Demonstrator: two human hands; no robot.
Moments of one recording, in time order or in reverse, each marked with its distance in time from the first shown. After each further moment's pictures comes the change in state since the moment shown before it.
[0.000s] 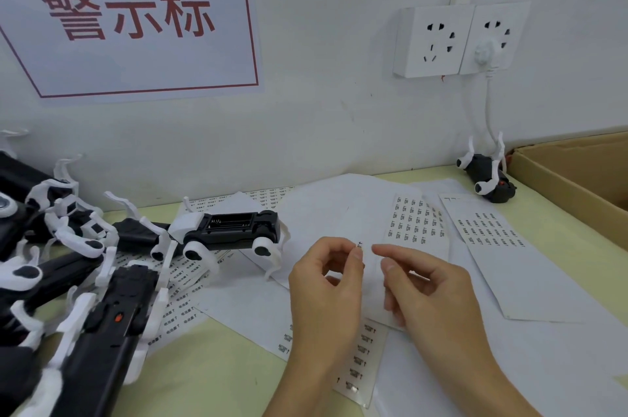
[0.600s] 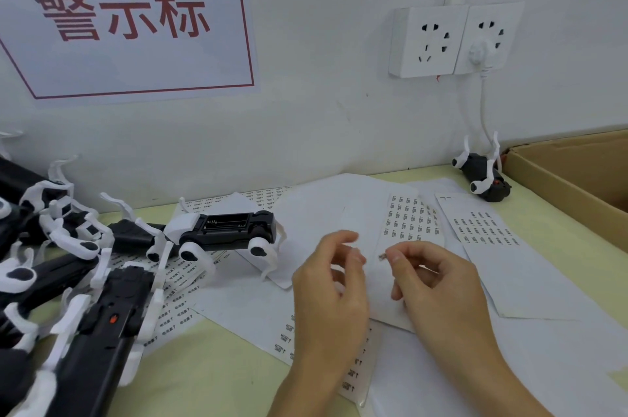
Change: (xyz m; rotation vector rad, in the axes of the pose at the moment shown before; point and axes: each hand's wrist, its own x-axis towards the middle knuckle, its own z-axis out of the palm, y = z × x) left_hand -0.007 0.002 0.004 0.104 0.027 0.178; right_hand 0.008 0.000 -0.007 -0.143 0.101 -0.045
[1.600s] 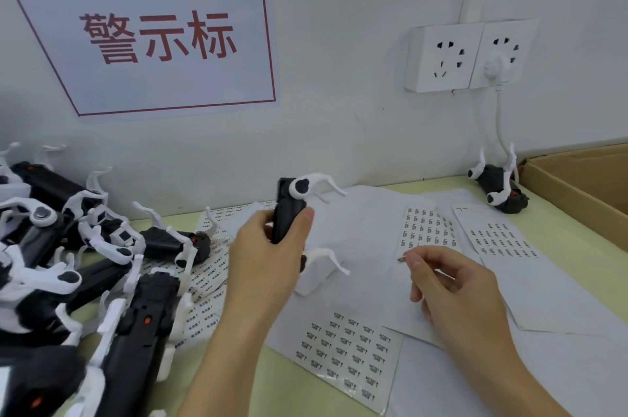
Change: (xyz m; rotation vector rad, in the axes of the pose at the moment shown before) left_hand 0.057 0.023 -0.076 0.142 0.060 -0.360; right_hand 0.005 0.001 0.000 0.088 -0.010 0.039
